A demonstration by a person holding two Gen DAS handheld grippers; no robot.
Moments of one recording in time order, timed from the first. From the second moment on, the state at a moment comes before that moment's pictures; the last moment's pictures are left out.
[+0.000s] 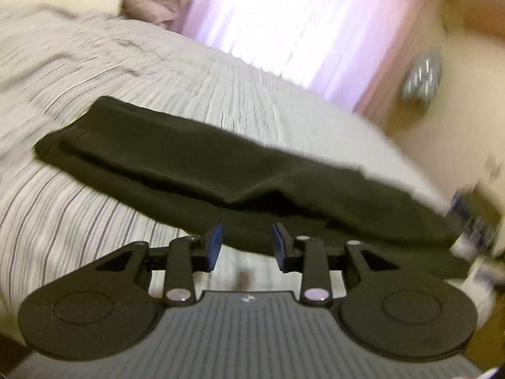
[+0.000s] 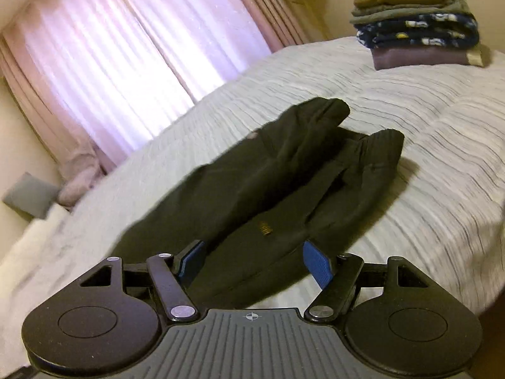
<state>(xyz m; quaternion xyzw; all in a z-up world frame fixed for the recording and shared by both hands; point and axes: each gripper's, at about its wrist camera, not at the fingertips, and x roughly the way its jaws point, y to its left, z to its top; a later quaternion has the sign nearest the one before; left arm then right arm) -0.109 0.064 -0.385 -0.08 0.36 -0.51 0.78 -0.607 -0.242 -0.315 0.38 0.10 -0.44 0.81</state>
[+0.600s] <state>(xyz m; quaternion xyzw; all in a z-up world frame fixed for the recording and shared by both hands) -0.028 0.036 -0.415 -0.31 0.50 -0.35 0.73 -0.616 -0.256 -0.315 0.51 0.00 -0.42 0.75</state>
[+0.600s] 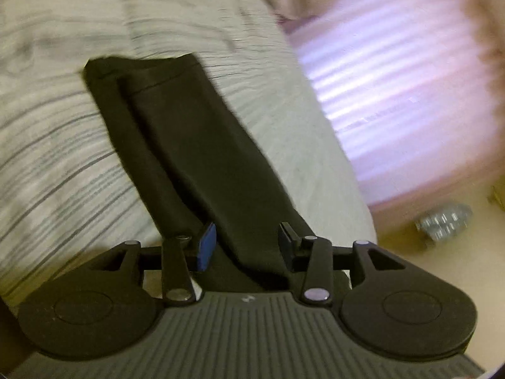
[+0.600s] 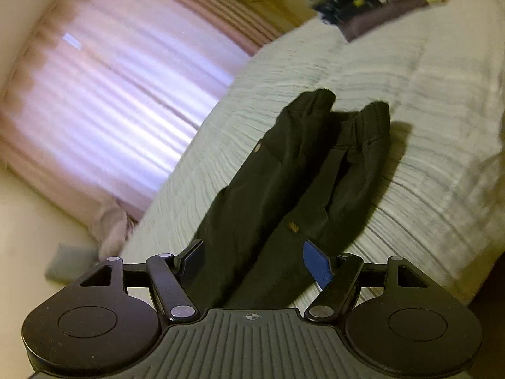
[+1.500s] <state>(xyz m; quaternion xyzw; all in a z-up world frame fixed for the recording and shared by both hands) 0.003 0.004 -0.393 -0.18 0.43 -0.38 0.80 -0.616 -0.398 -0.363 0.57 -0.04 -0.44 0.69</state>
